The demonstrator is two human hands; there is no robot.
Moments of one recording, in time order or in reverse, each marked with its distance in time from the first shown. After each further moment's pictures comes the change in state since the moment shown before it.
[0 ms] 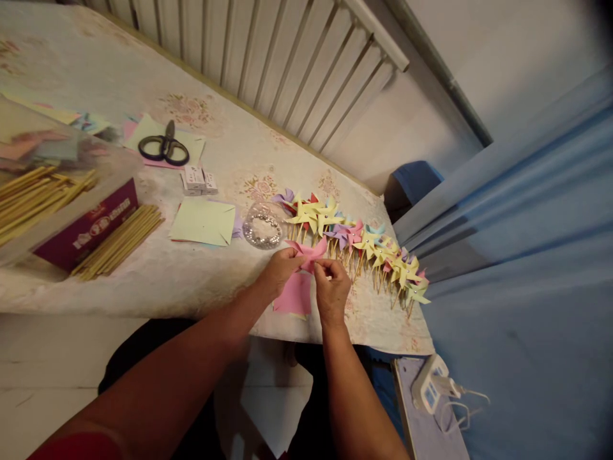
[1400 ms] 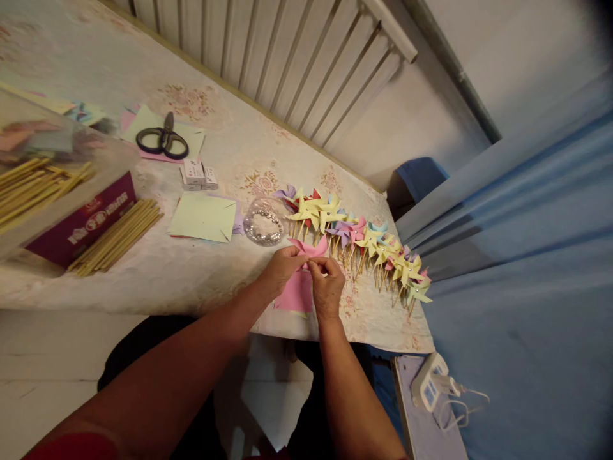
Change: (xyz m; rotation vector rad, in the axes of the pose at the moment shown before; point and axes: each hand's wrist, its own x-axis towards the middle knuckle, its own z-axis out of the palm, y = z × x) left_hand -0.002 -0.001 -0.001 0.074 -0.008 0.017; right_hand 0.000 0.019 0.013 -0.021 -0.036 0.012
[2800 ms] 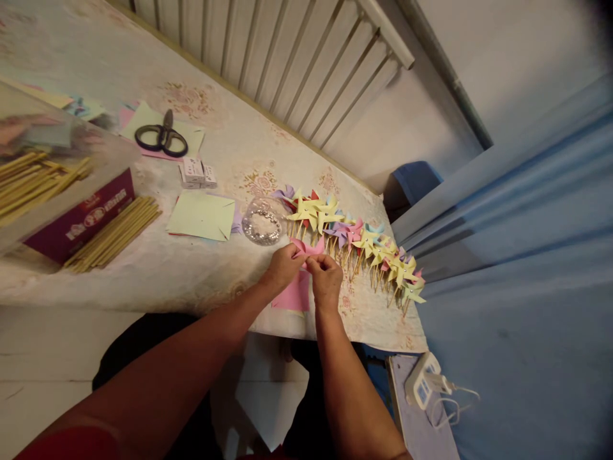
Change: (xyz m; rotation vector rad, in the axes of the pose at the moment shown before) left_hand 0.000 0.006 0.003 0.417 0.134 0.172; right_hand 0.011 -0.006 0.003 0.088 -0.034 0.237
